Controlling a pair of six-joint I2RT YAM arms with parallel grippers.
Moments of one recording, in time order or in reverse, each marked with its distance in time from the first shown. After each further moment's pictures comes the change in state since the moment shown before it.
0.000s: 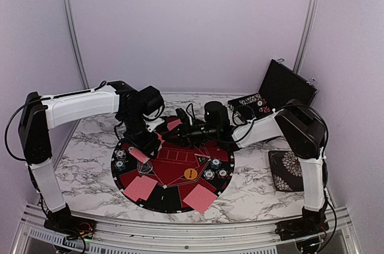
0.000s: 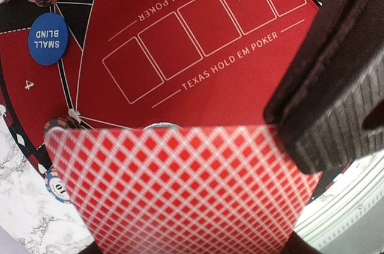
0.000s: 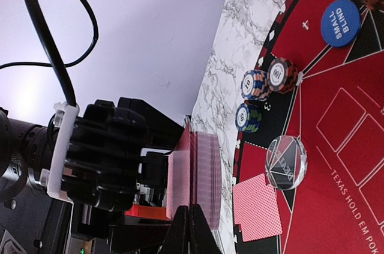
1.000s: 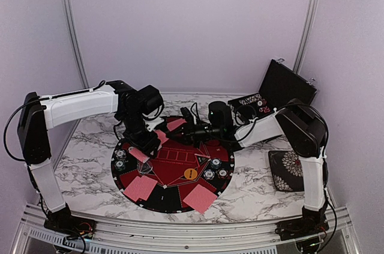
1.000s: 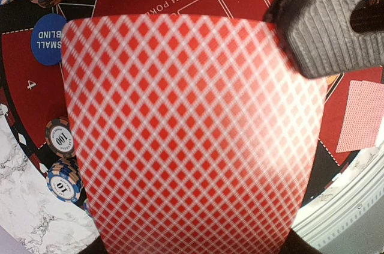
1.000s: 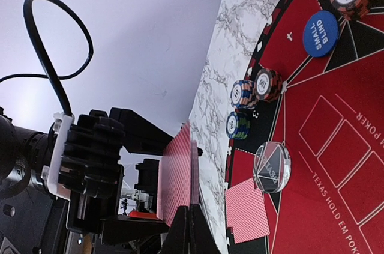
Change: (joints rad) left arm 0.001 -0.010 -0.002 0.000 0.000 0.000; right arm -0.032 -0.001 -0.025 0.028 0.005 0.003
